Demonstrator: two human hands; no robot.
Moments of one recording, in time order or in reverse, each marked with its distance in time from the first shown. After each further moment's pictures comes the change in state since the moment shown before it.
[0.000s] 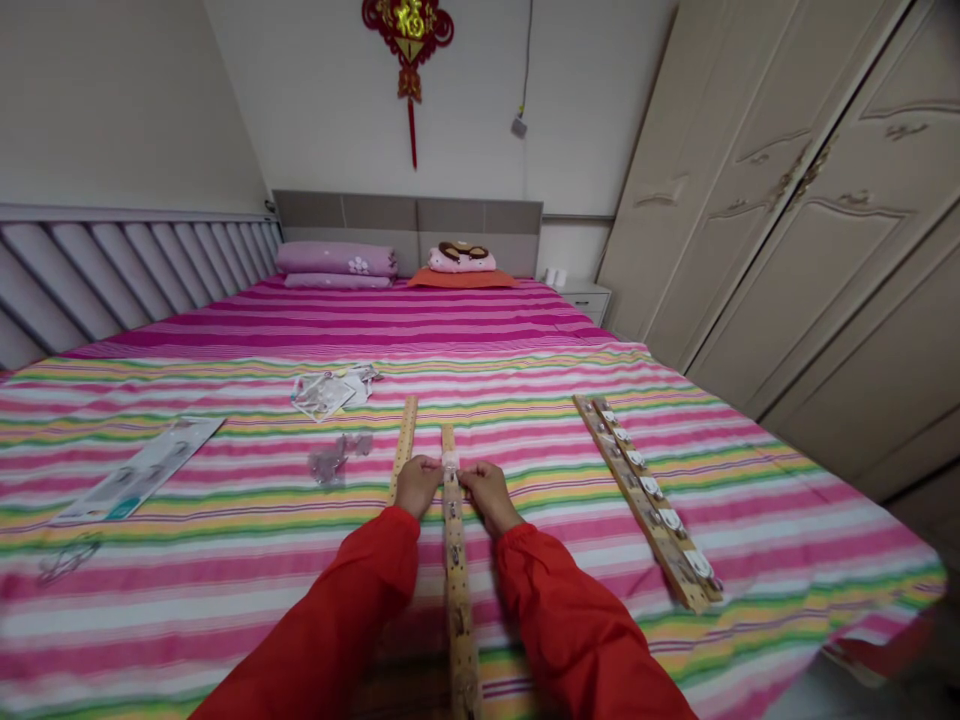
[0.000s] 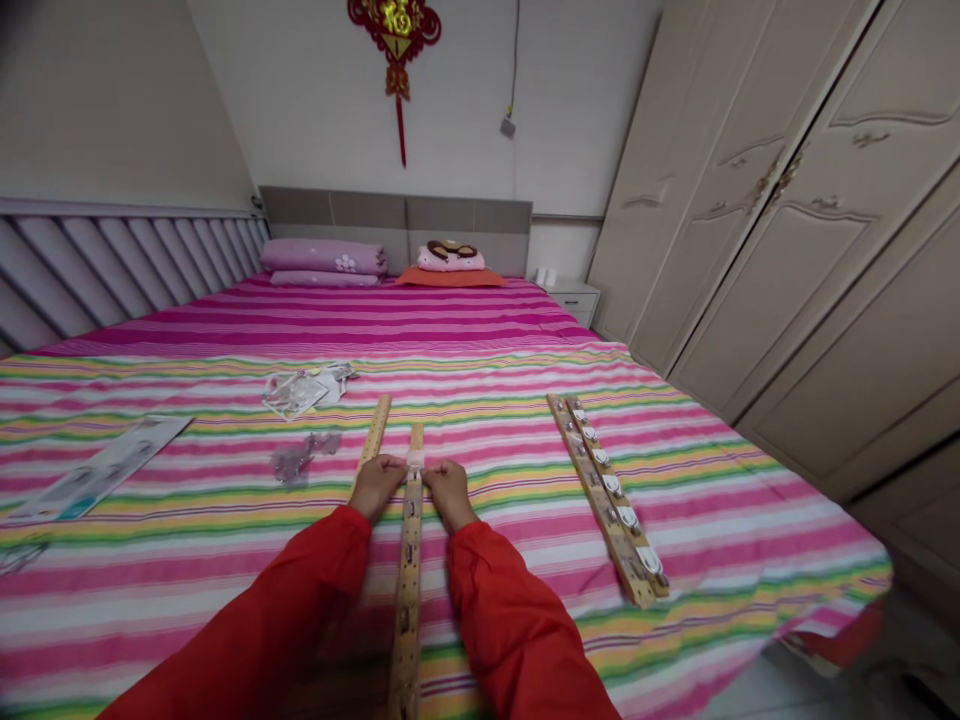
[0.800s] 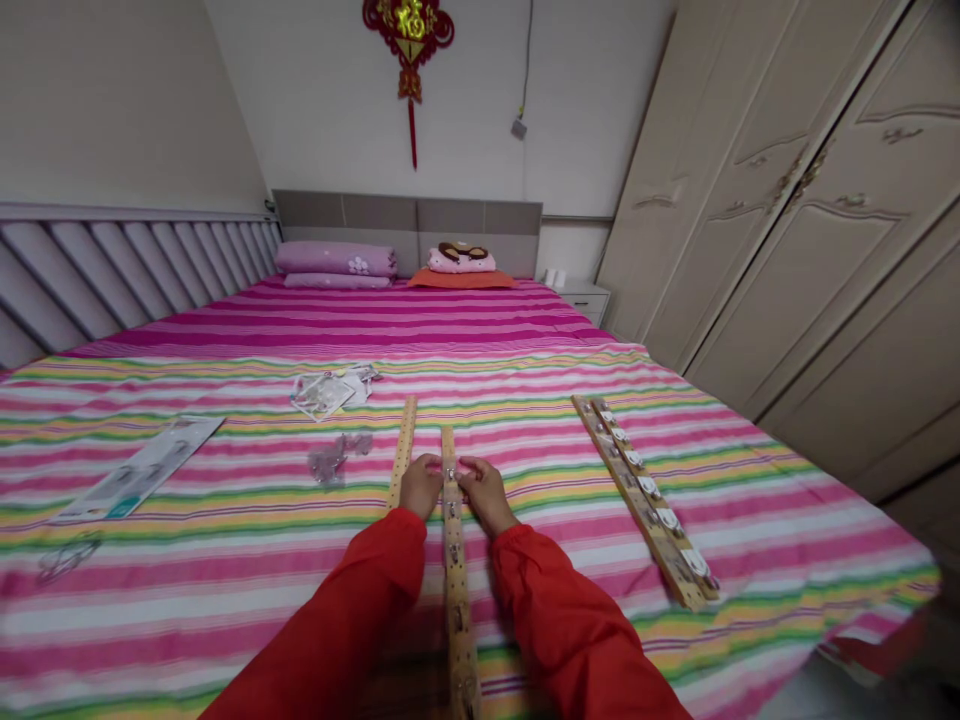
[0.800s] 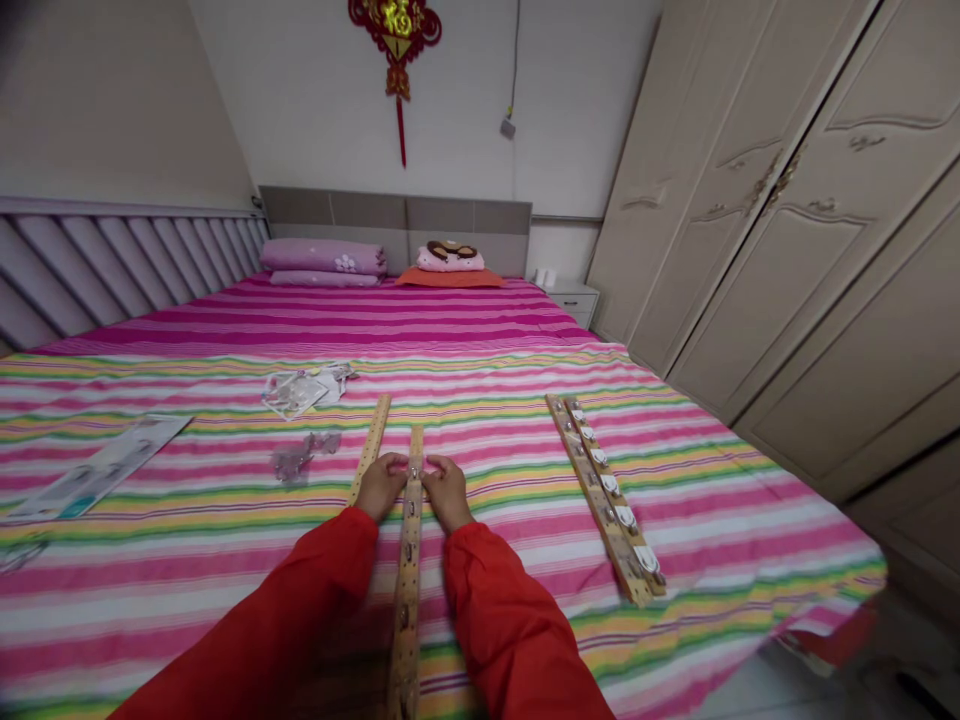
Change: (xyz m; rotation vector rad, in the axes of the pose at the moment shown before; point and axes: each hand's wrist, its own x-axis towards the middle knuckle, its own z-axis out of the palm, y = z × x) left_hand -0.013 0.012 0.002 0.107 -0.012 0.023; right_hand 0.006 0.017 -0.002 0.003 -0.027 -0.048
